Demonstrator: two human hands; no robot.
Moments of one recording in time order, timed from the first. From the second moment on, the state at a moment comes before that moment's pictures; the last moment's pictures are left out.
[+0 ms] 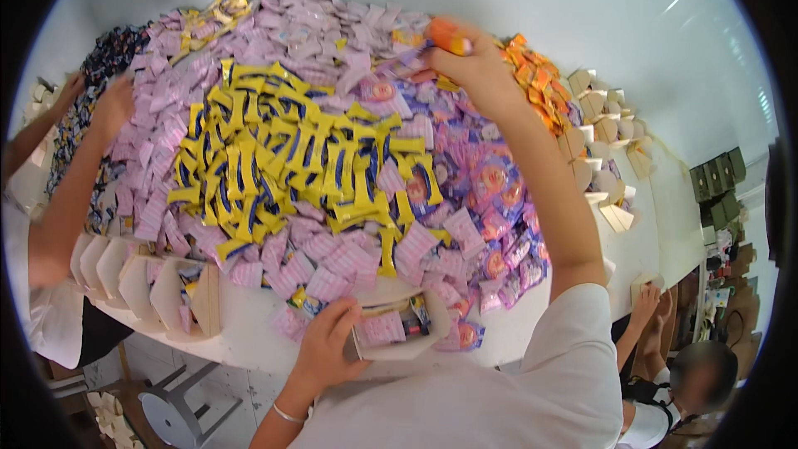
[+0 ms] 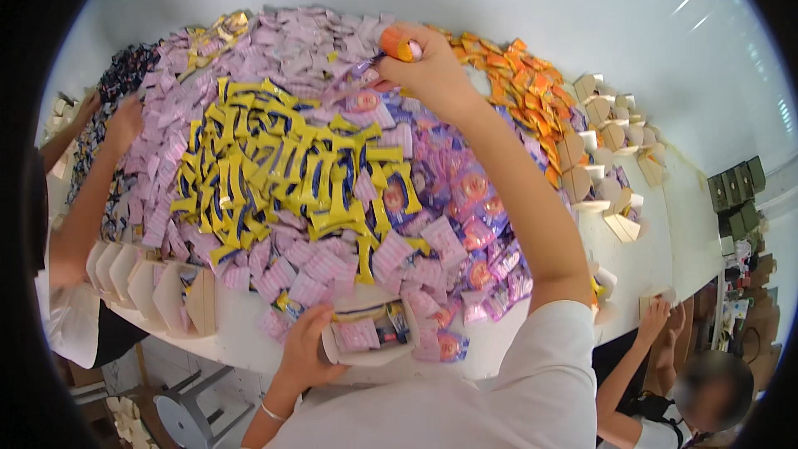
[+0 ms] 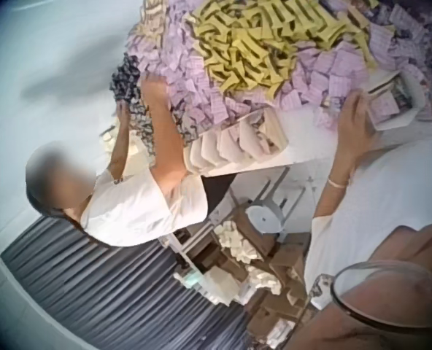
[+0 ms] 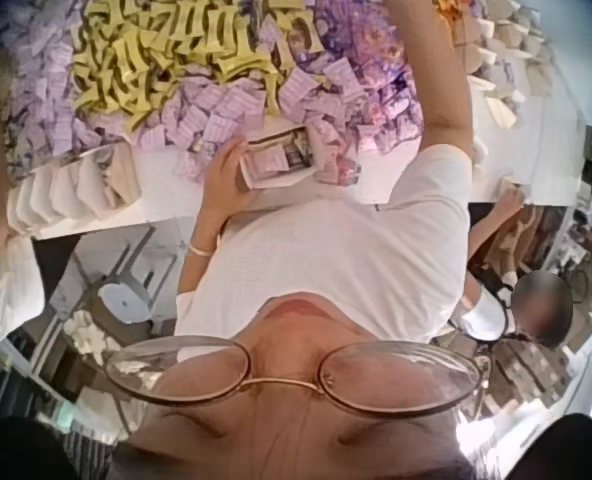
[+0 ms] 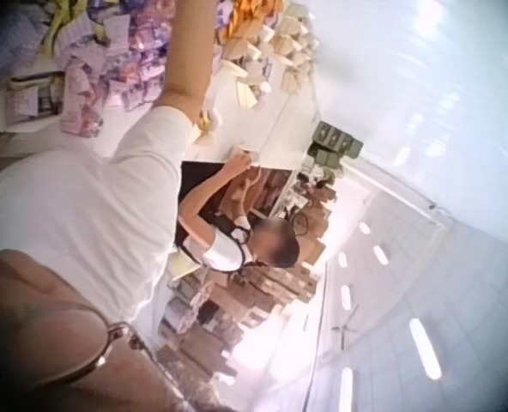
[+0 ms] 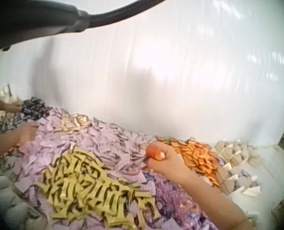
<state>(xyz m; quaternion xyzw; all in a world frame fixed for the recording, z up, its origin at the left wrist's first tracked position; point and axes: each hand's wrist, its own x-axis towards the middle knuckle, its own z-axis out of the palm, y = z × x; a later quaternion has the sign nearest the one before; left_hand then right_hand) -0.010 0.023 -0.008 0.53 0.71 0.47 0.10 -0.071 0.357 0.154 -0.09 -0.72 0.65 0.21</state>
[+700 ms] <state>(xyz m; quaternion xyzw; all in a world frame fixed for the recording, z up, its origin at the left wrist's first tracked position) -0.004 0.021 -0.005 0.51 0.72 0.46 0.08 0.106 0.200 0.084 0.09 -0.96 0.24 -0.07</state>
